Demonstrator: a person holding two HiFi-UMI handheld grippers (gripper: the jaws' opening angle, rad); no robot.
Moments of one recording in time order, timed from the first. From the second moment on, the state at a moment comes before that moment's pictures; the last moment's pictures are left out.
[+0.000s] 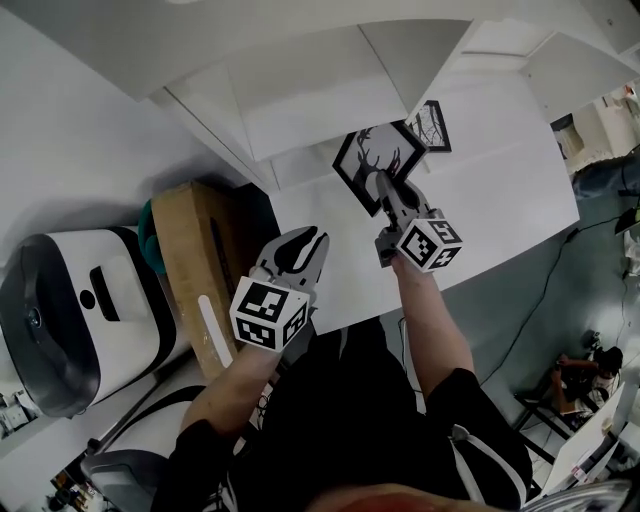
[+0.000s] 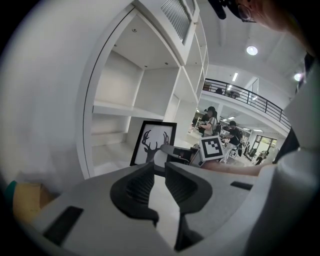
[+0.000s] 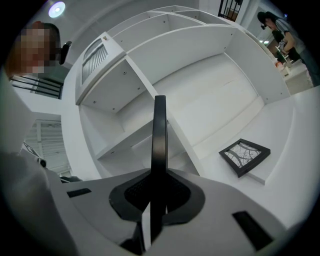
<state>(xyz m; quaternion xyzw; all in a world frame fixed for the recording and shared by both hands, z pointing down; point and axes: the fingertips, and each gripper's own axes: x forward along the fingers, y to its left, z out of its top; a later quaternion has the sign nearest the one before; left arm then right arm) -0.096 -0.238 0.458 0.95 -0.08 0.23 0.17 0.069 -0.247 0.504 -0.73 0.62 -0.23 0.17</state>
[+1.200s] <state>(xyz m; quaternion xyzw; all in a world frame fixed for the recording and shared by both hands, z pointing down) -0.086 -0.245 0.493 0.95 -0.09 0.25 0.18 0.089 -0.289 0.555 -0.78 0.58 -0.23 0.09</state>
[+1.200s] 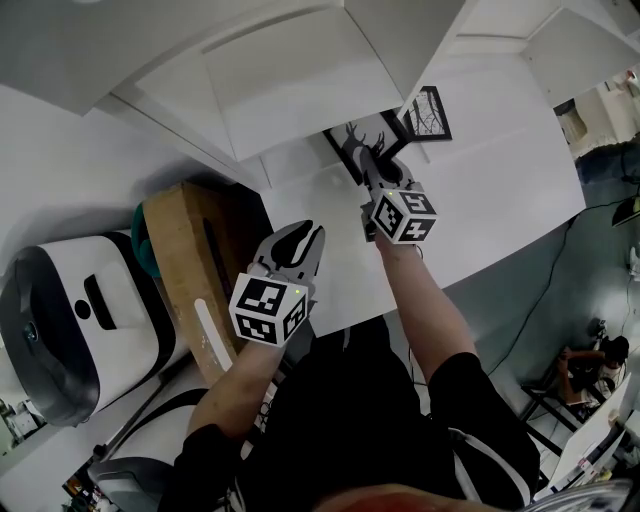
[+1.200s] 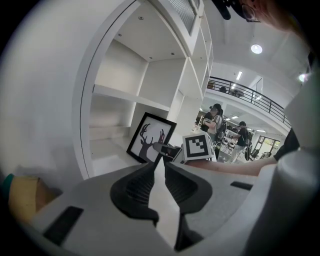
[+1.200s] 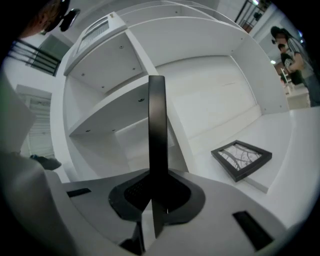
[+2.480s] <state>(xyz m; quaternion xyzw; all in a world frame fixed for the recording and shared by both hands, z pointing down) -0.058 -0.258 0.521 0.95 -0.09 0.25 0.19 0.078 -0.275 0.559 -0.70 0.66 -0.26 0.09</state>
